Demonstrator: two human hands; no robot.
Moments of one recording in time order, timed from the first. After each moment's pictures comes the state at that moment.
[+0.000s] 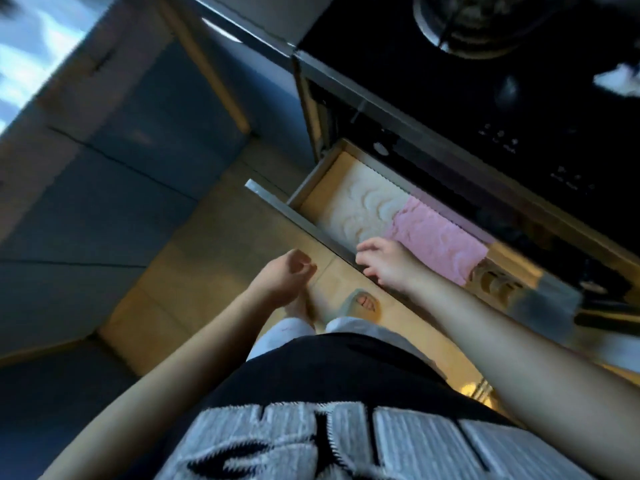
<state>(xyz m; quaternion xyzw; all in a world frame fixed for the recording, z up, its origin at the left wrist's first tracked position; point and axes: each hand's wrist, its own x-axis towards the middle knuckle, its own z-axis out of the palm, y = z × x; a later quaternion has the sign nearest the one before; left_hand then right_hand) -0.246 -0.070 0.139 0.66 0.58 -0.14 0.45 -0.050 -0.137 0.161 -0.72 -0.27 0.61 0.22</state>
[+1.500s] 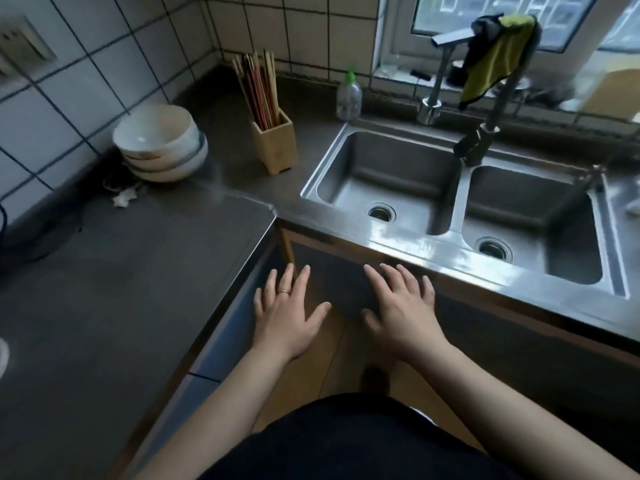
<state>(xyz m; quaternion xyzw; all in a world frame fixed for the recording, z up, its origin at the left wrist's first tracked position) -0.914 -0.074 0.242 0.32 0.93 0.14 0.15 -0.787 0.087 0.274 -0.26 -0.96 0.14 -0.03</state>
